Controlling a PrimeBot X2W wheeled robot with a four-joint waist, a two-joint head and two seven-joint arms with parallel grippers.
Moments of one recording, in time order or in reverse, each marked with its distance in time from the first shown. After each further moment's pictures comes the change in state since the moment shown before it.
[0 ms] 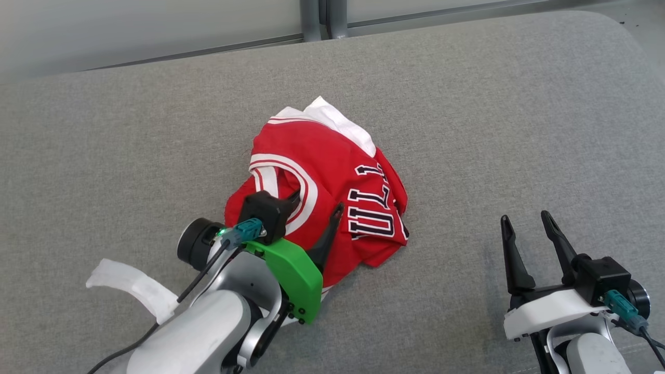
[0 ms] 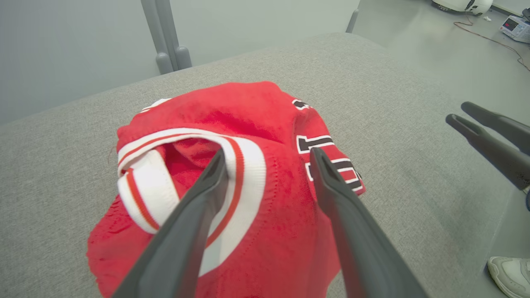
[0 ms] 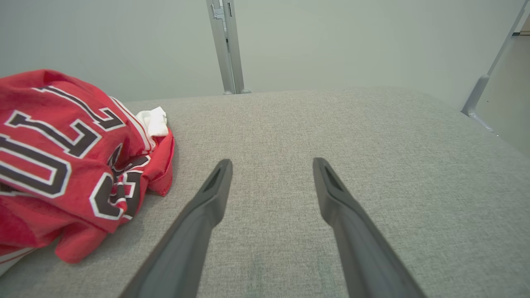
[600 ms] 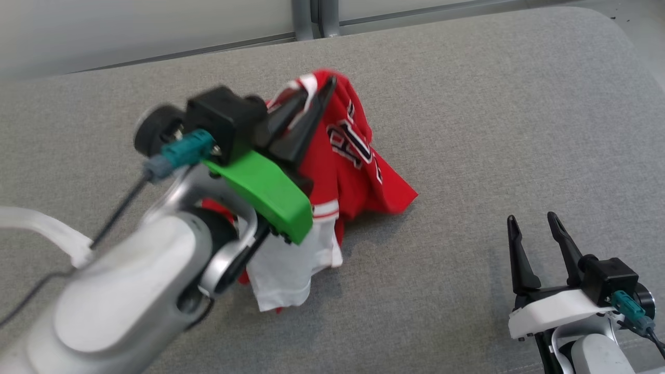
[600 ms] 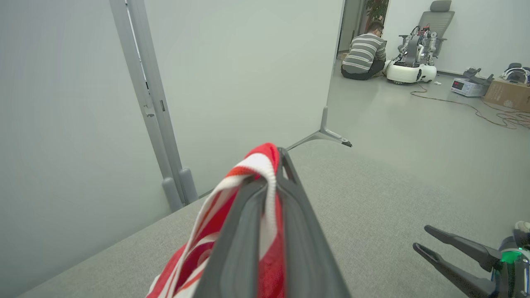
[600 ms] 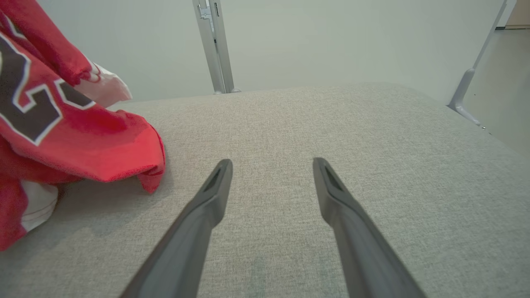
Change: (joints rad) left arm -0.198 0.036 0.103 -0.179 -0.012 -0.047 0.027; right arm 0.002 0.000 -0.017 0.001 0.013 0.000 0.000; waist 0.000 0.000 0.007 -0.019
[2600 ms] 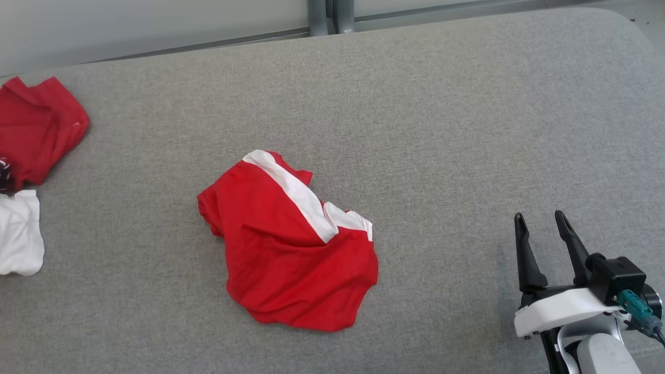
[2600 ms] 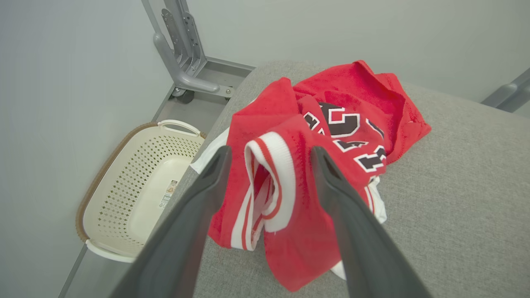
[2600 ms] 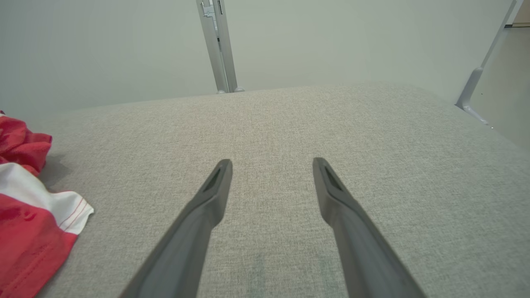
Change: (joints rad) left arm 0.243 0.461 0.514 0.969 -0.411 -0.293 -0.120; right arm -0.014 0.001 -0.016 0.009 0.009 0.000 0.000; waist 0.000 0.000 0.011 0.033
